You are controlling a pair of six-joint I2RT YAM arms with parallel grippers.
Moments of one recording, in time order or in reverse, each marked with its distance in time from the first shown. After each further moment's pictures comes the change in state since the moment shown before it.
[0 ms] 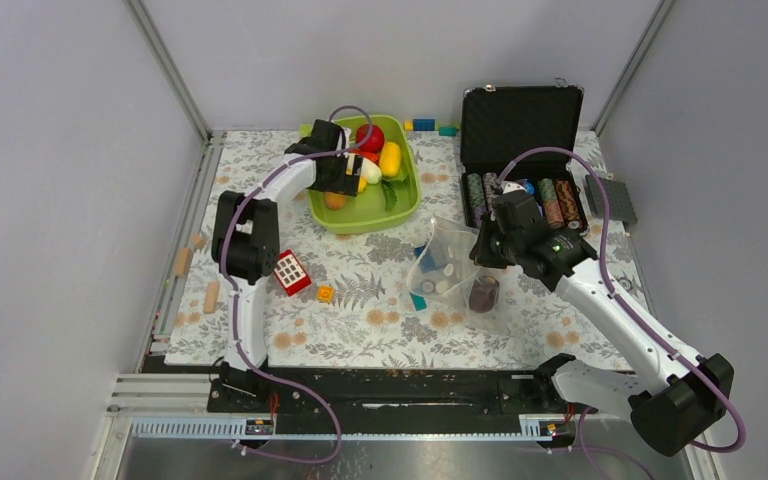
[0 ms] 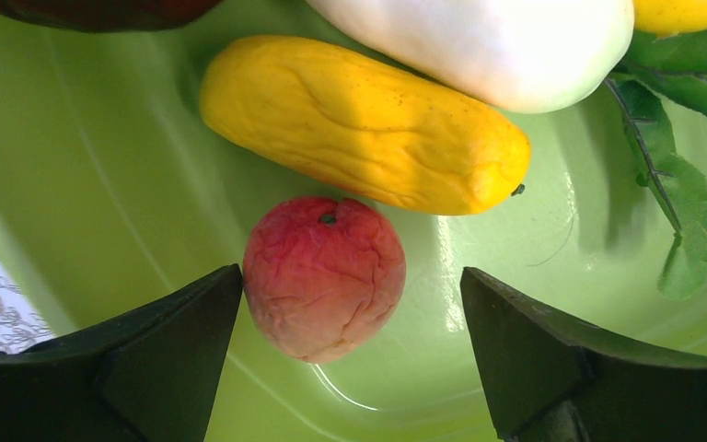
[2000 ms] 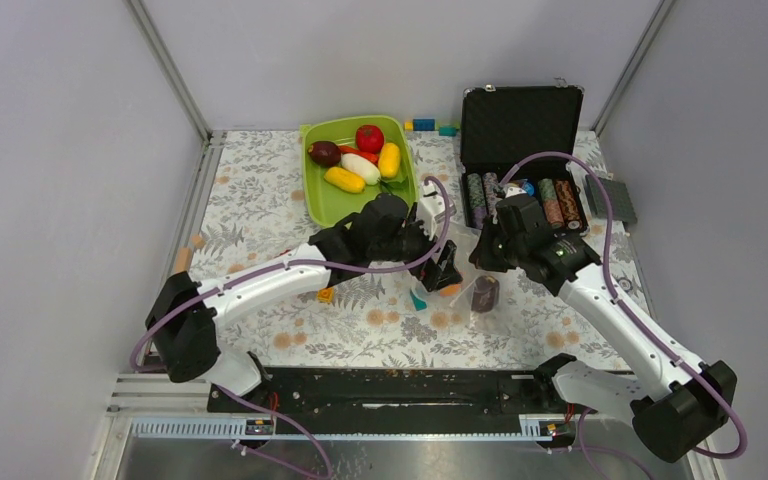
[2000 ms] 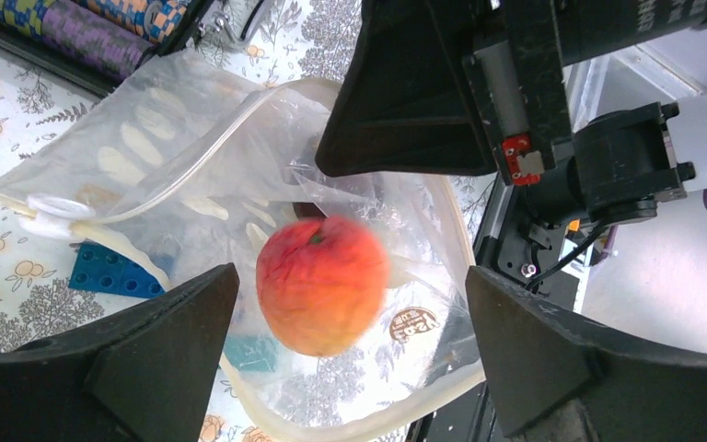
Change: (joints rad) left arm -0.652 -0.692 -0.624 0.438 0.355 -0.115; right arm -0.012 -0.027 -0.032 0.011 -0.045 0.013
